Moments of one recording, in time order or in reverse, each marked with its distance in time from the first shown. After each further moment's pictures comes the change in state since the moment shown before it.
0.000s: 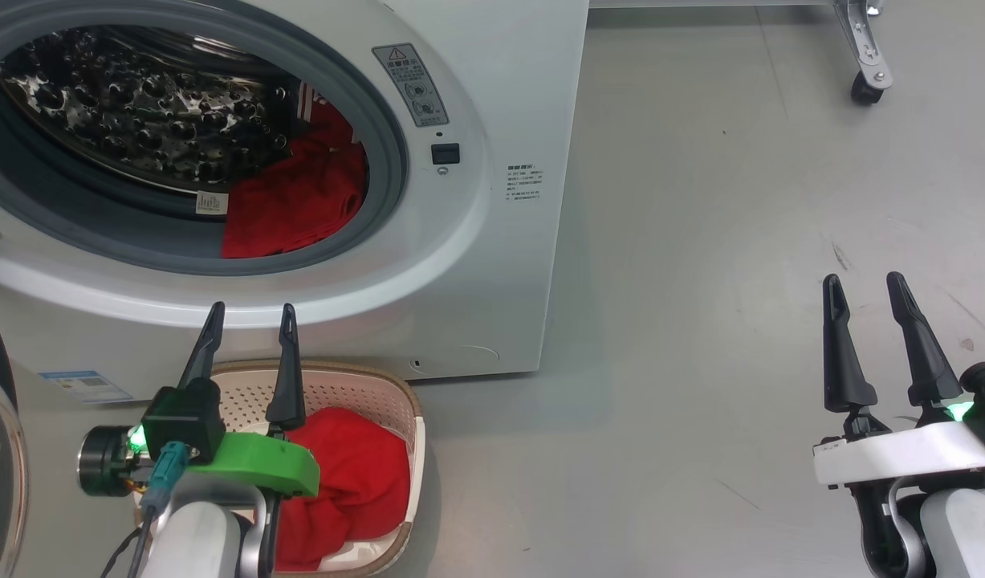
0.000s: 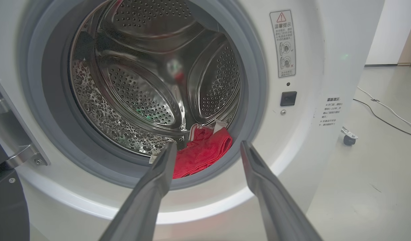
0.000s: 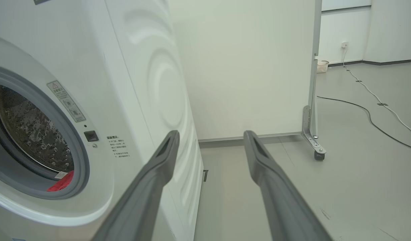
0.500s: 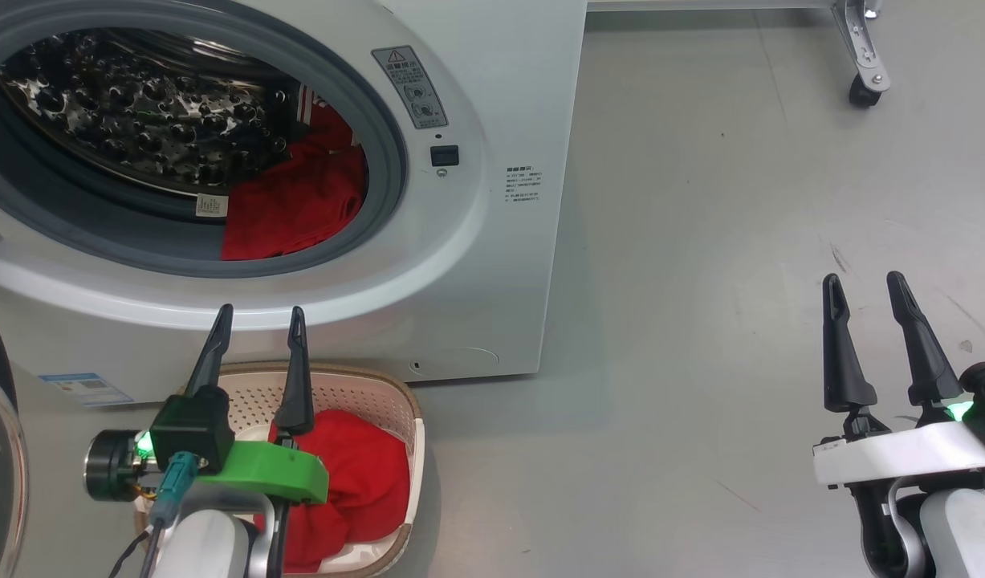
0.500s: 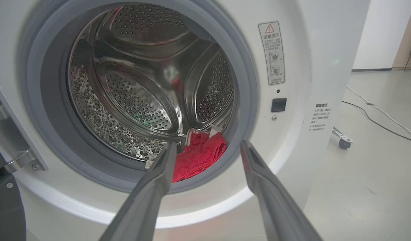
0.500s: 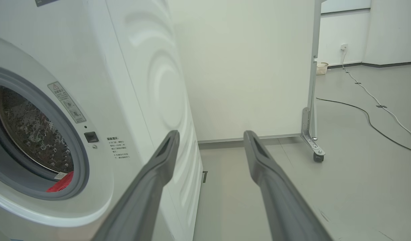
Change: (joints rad) left arm 0.027 0.002 -0.025 -0.052 -0.004 0.021 0.000; right arm 0.000 0.001 -0.002 -0.002 -0.006 0.000 0.000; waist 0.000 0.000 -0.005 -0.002
